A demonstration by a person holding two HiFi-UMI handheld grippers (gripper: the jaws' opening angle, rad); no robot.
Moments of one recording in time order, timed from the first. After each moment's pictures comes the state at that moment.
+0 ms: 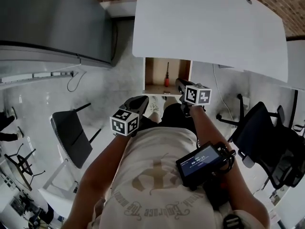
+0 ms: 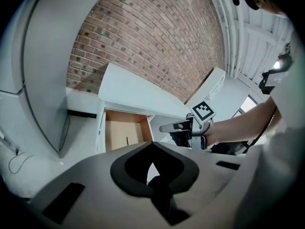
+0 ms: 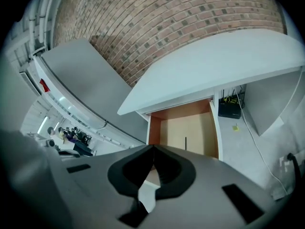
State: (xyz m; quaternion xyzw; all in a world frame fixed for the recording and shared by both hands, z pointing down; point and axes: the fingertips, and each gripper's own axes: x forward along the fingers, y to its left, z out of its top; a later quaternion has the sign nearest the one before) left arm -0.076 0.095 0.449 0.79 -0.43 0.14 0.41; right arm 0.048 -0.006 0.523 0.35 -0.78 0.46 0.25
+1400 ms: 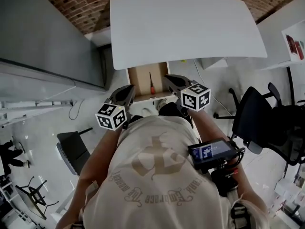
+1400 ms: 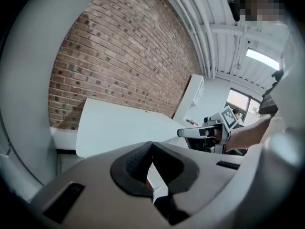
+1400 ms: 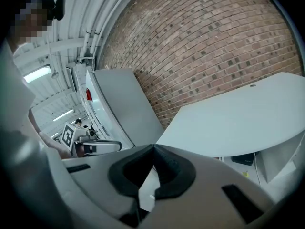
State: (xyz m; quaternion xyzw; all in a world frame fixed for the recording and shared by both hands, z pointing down) left arm -0.039 0.053 0.321 0.86 -0.43 0.09 0.26; right arm 0.082 0.019 0.320 0.30 -0.90 0.29 0.11
